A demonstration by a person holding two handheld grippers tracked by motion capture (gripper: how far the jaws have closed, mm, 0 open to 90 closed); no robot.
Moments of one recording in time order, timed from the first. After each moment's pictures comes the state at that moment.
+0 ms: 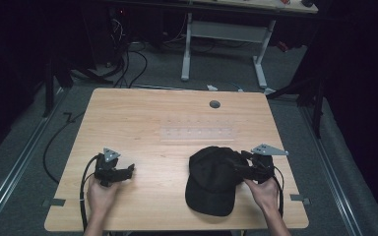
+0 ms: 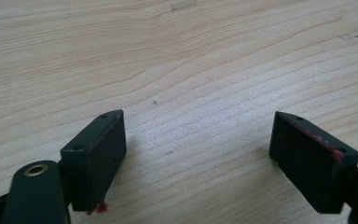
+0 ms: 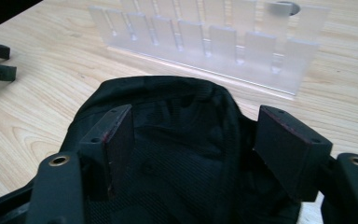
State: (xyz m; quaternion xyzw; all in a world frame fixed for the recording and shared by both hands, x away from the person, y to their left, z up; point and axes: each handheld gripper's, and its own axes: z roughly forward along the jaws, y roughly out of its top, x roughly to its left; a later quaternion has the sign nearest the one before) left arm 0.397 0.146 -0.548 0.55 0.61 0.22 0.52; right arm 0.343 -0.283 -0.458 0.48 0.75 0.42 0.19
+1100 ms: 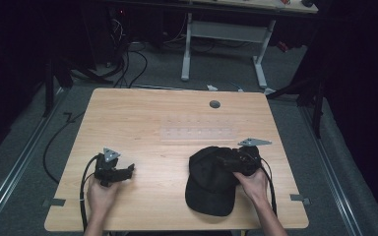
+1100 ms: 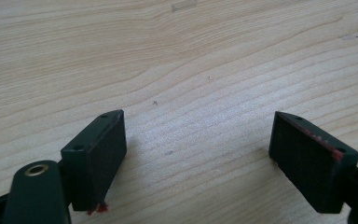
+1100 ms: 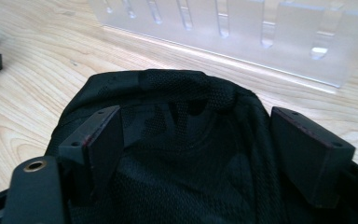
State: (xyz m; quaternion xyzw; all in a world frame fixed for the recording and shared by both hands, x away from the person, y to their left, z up) left arm 0.397 0.146 -0.548 0.55 0.61 0.22 0.52; right arm 0.380 -0.266 -0.478 0.49 0.77 0.39 0.13
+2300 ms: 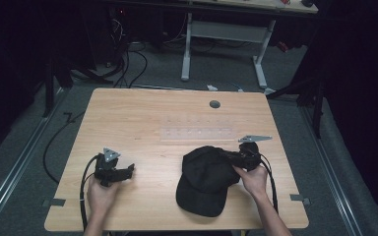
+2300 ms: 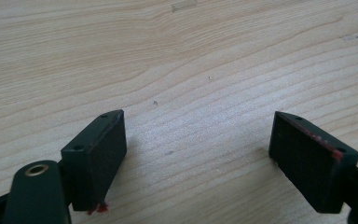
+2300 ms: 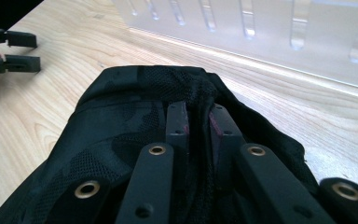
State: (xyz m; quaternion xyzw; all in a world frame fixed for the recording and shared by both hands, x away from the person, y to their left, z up) left arm 0.397 0.146 -0.548 0.55 0.61 0.22 0.52; right arm 0.392 -0.271 -0.476 0.47 0.78 0.42 0.07
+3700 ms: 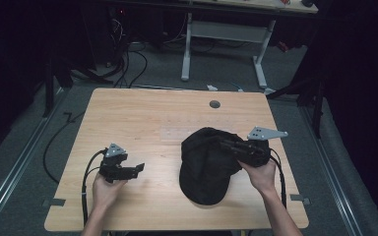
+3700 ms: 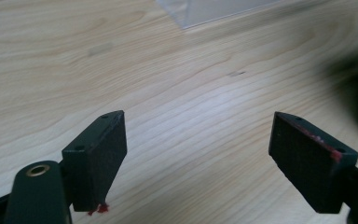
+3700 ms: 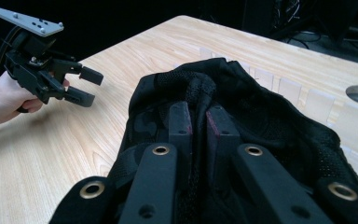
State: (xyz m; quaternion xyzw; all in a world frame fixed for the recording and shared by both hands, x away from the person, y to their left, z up) left arm 0.385 0.122 -0.504 0.57 0.57 0.10 0.58; right arm 0.365 -0.266 -0.404 0.35 0.78 0.50 0.14
